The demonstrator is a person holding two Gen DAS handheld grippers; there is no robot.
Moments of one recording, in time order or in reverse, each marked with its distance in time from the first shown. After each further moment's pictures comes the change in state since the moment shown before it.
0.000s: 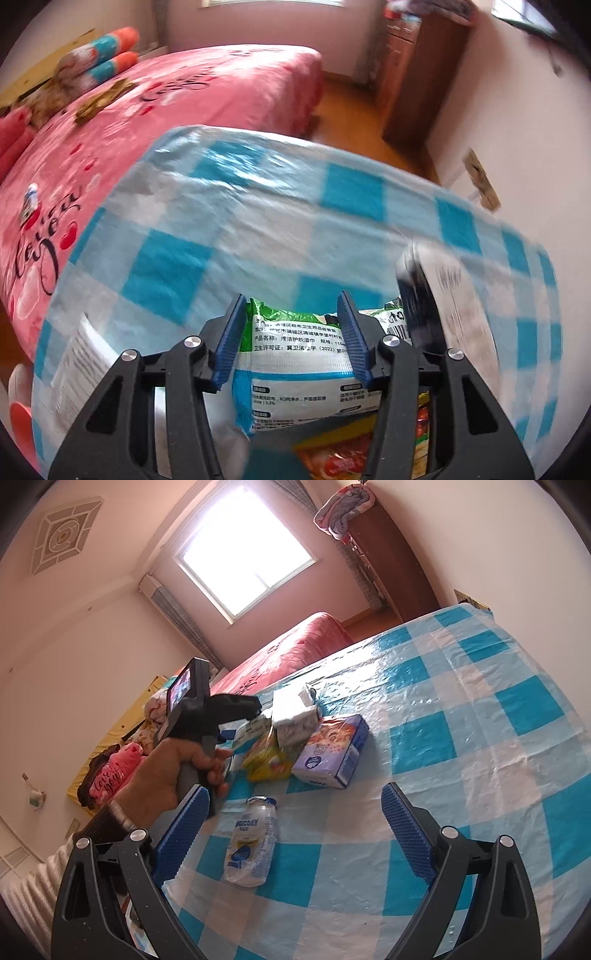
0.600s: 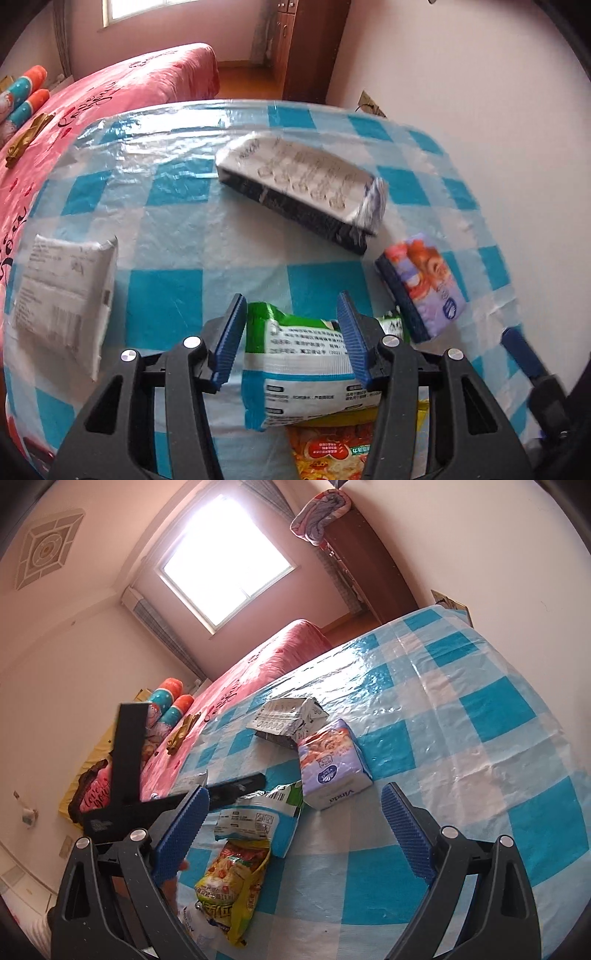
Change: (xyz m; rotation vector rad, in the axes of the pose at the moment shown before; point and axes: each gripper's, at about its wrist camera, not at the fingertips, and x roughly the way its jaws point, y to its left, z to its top) left arm -0.067 -0.053 -0.097 0.247 0.044 -0.239; right arm -0.007 -0.026 0.006 0.058 -0.024 -0.052
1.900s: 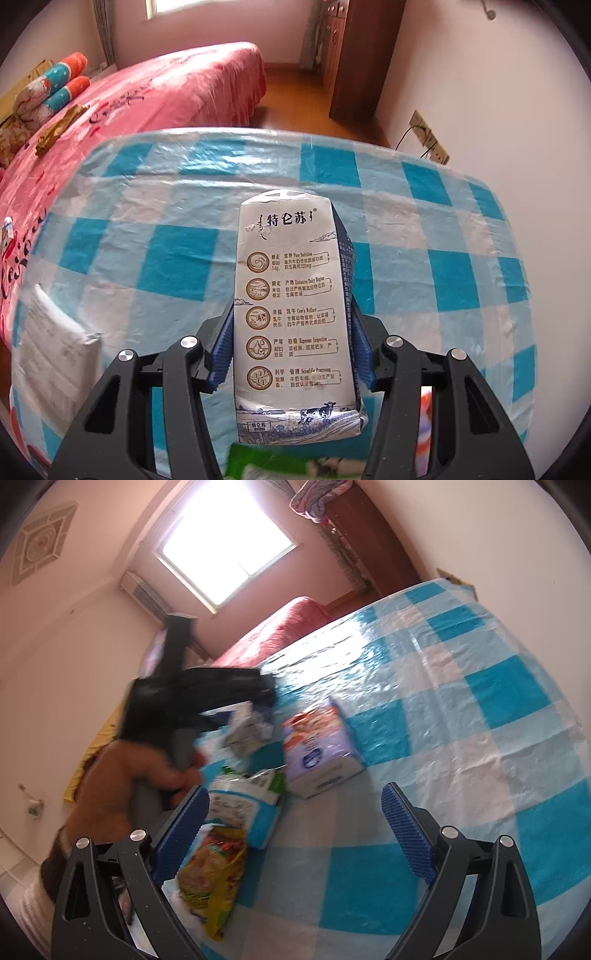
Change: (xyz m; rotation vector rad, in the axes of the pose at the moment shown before) left arm 0.042 -0.016 0.068 -0.107 -0.027 0.166; right arm 0.024 -0.017 0.003 -0.028 0.092 -0.041
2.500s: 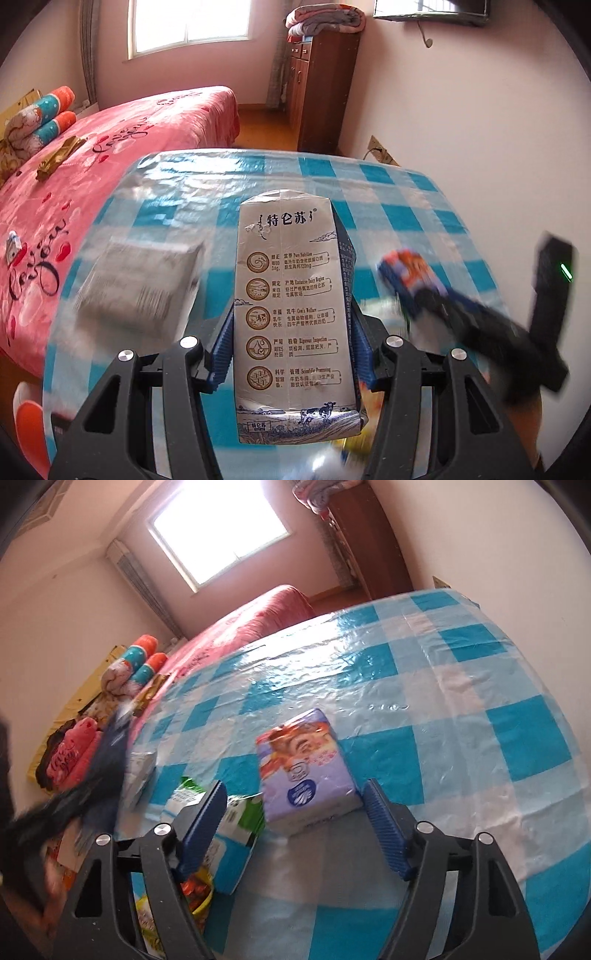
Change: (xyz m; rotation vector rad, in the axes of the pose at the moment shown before) left arm -0.113 0.068 -0.104 0.093 -0.161 -0.125; right arm 0.051 0.016 0.020 -0.085 0.069 -0.098
